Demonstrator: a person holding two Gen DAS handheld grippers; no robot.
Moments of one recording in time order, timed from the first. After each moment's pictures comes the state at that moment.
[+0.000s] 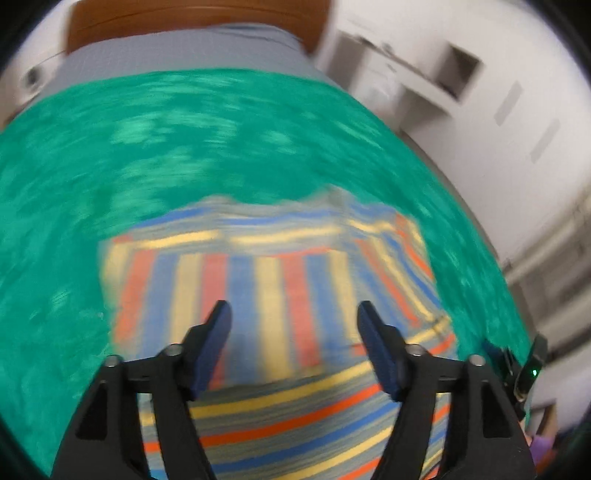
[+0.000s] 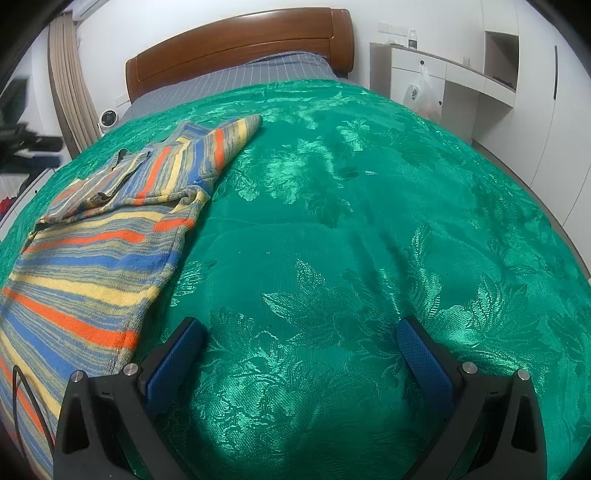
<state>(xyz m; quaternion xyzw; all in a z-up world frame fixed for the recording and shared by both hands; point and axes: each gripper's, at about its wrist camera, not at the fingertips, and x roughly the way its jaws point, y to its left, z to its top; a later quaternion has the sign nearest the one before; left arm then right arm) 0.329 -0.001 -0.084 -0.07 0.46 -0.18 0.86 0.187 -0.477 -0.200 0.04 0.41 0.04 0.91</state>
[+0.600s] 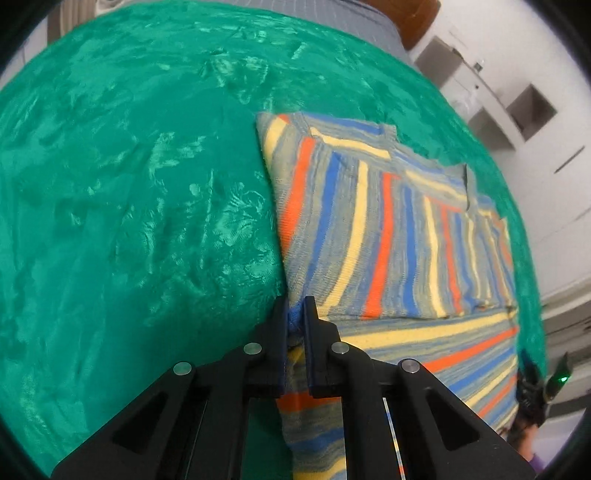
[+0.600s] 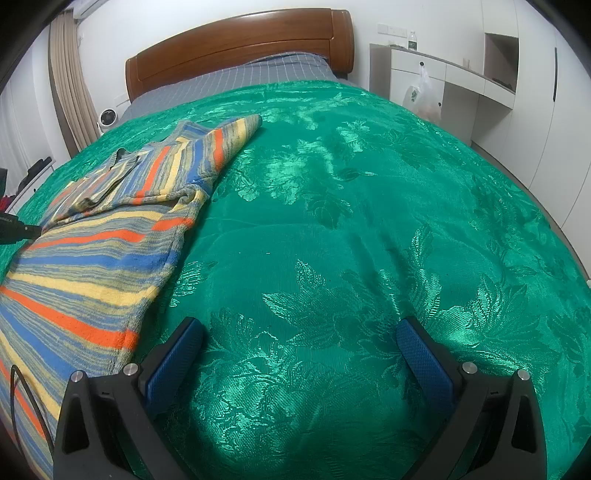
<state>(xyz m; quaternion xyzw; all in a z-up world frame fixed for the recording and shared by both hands) 0.315 0.082 -0.170 -0.14 0.54 -0.09 0.83 0.187 -0.477 -0.200 0.03 0.41 0.04 0.91</state>
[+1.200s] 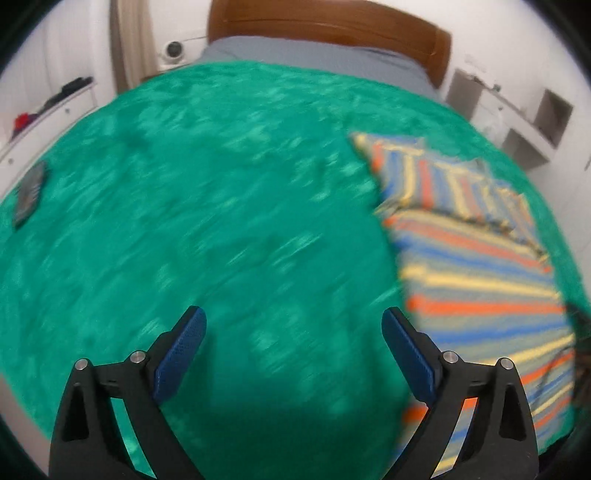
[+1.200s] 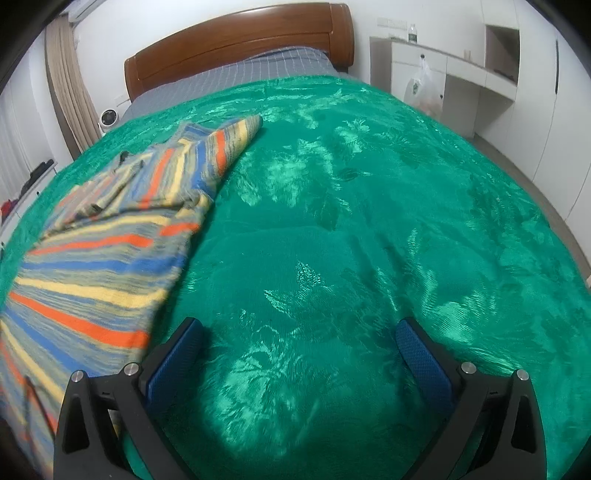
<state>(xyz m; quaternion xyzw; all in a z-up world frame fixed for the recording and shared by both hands) 0.138 0.148 -0.154 -0.06 0.44 0.05 0.89 0.184 -0.485 -0.184 0.05 0.42 0.05 0.90</state>
